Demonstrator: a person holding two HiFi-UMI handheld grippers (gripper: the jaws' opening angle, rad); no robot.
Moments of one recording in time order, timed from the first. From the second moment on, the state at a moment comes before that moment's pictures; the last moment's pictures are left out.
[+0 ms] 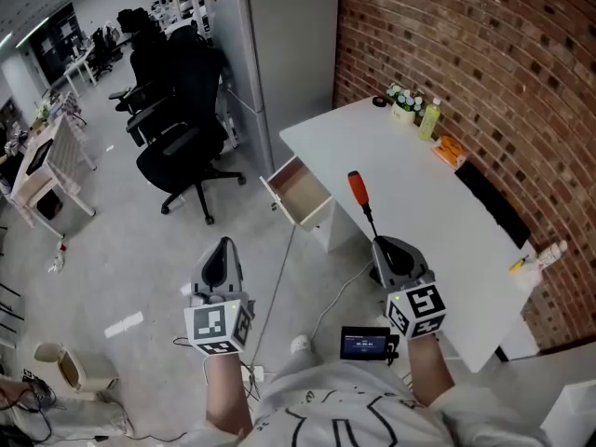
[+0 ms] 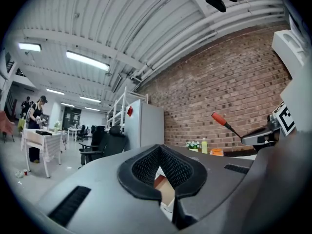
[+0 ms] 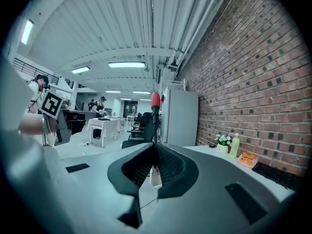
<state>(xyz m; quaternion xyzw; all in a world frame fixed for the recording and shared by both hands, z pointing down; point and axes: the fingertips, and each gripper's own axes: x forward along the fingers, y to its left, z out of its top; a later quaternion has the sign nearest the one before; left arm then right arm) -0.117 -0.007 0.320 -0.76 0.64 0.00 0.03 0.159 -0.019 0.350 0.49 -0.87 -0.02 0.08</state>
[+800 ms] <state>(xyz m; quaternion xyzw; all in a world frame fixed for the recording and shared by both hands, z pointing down) -0.180 -0.163 0.332 -0.77 0.64 -0.01 0.01 0.092 -0.173 0.358 0.49 -0.86 -0.01 0.10</state>
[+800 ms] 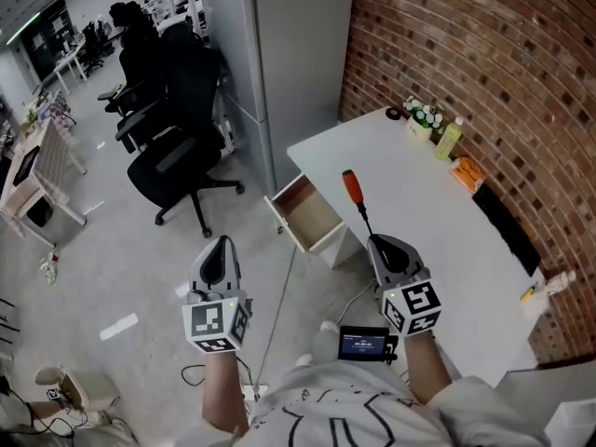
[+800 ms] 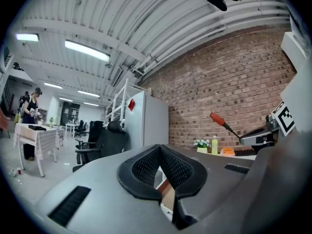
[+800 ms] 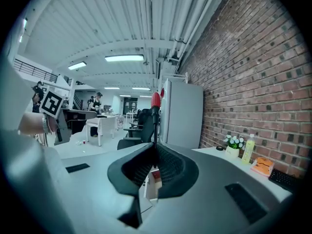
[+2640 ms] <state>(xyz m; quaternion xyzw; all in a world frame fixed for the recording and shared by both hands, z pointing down) -0.283 -0.427 0.432 -0.77 0.63 -0.09 -0.09 -0.039 -0.445 0.455 0.45 -0.87 0.09 0.16</state>
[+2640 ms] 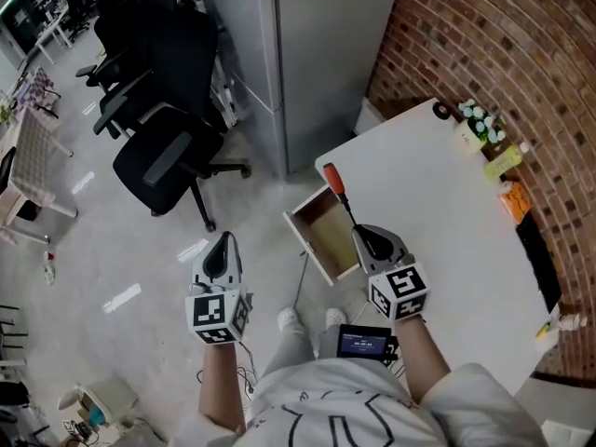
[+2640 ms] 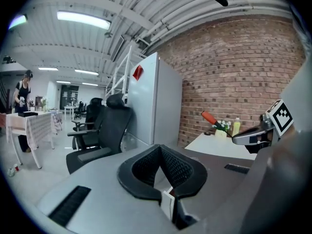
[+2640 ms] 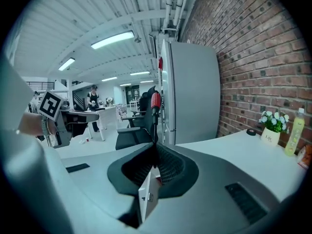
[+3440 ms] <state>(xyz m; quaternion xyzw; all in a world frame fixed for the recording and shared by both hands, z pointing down) -0.330 -0.445 0.594 -0.75 0.61 -0.13 -0.20 -0.060 -0.453 0.632 0.45 -0.83 0.24 0.22</state>
